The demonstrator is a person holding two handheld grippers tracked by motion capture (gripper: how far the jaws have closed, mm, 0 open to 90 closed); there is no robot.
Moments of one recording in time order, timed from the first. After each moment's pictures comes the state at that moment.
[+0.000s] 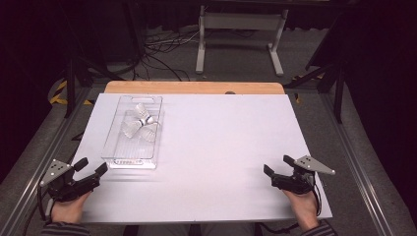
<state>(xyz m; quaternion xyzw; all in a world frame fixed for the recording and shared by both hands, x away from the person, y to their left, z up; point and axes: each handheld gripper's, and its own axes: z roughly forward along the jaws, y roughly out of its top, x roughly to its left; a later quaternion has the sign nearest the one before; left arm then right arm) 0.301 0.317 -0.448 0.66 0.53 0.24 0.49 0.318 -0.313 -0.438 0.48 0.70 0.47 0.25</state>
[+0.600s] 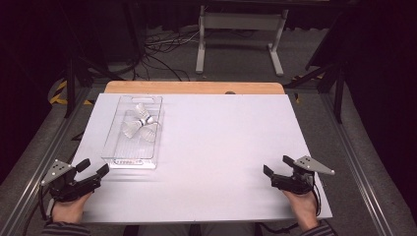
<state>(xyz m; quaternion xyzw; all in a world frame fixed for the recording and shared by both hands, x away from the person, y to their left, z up) 0.302 0.317 -0.451 0.66 0.52 0.22 0.49 0.318 -0.313 -0.440 0.48 0.70 0.47 0.24</state>
